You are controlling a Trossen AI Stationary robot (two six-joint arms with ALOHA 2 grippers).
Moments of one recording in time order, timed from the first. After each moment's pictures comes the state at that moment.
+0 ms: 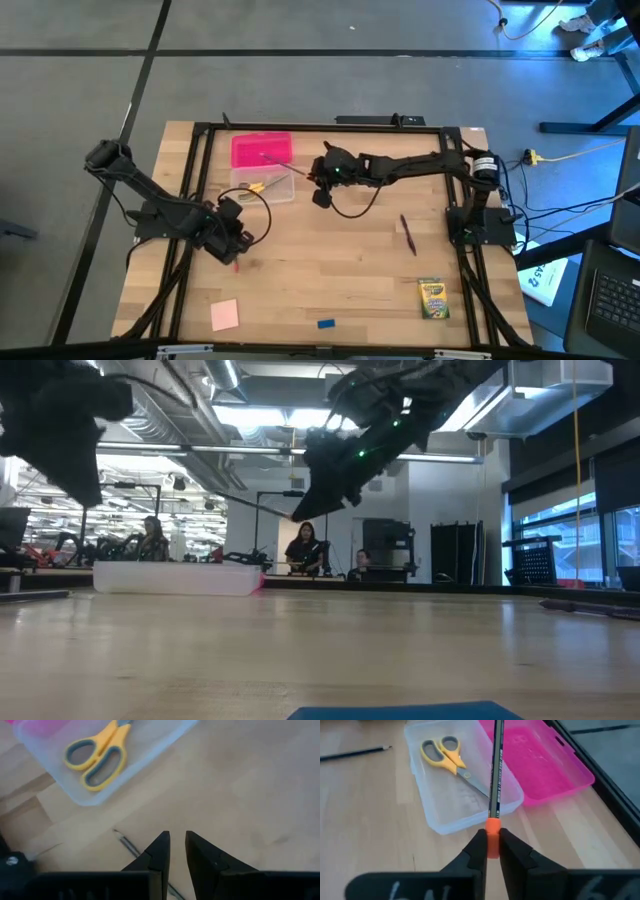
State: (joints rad) left arm -0.58 1.17 0.79 -1.07 -0.53 -1.54; right arm -0.19 1.88 1.22 0.02 0.09 -0.02
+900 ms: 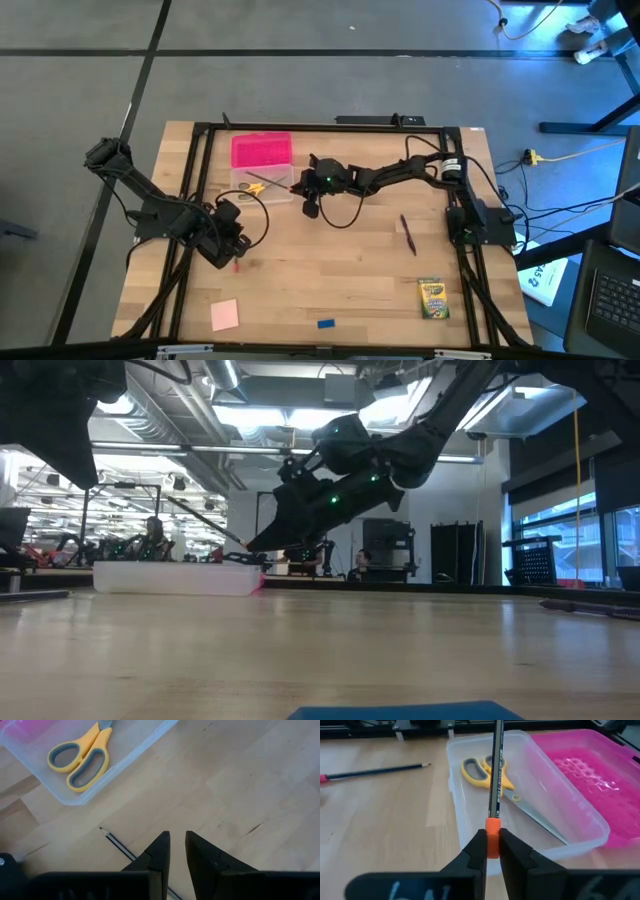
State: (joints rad) left arm -0.63 1.14 0.82 -1.08 -0.54 -1.54; right arm -0.19 2.13 1.22 0.46 -0.11 -0.03
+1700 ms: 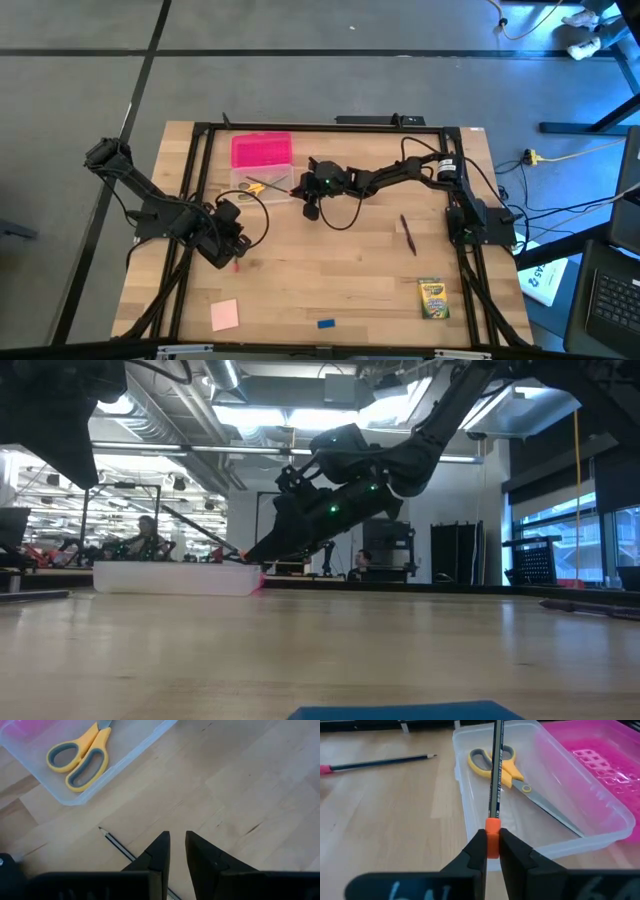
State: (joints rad) left arm -0.63 1.14 0.82 -1.08 -0.54 -1.54; right arm -0.19 2.17 1.22 0.48 -0.14 -0.03
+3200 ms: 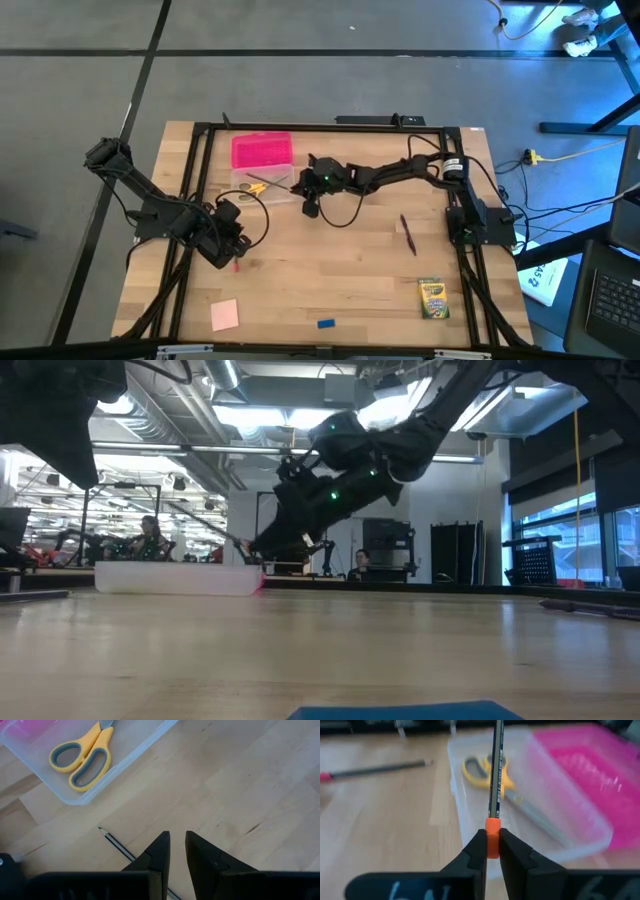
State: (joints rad) left arm -0.63 1.14 0.82 -1.08 -0.54 -1.54; right arm -0.19 2.12 1.26 0.37 -0.12 -0.04
